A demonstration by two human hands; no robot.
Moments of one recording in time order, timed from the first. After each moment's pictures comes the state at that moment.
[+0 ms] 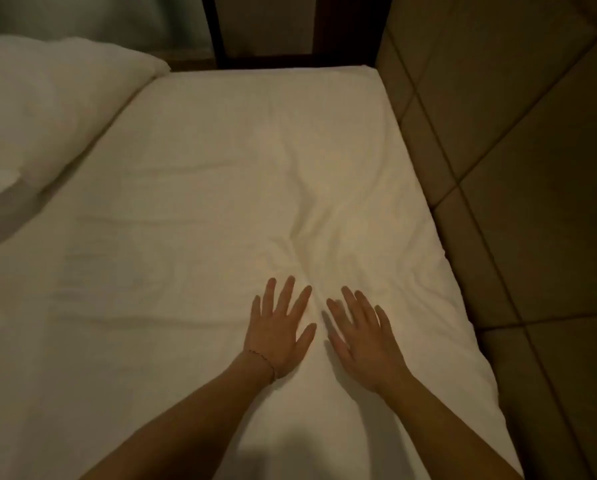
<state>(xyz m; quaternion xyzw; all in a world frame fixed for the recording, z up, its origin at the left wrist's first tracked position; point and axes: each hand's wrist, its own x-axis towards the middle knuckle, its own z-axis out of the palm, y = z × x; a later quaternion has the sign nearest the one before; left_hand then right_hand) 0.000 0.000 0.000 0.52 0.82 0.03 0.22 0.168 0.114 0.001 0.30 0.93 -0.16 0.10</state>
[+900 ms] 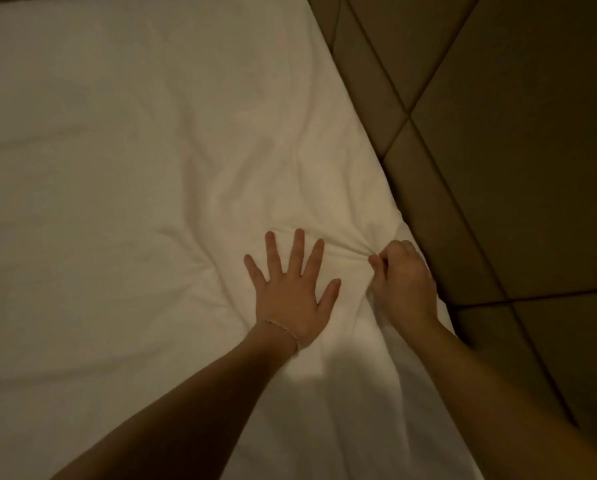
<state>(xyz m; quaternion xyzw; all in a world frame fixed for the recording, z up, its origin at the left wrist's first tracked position) 0.081 0.158 -0.076 0.54 0.82 0.03 0.18 0.221 0.263 -0.058 0.56 0.80 -0.16 -0.14</state>
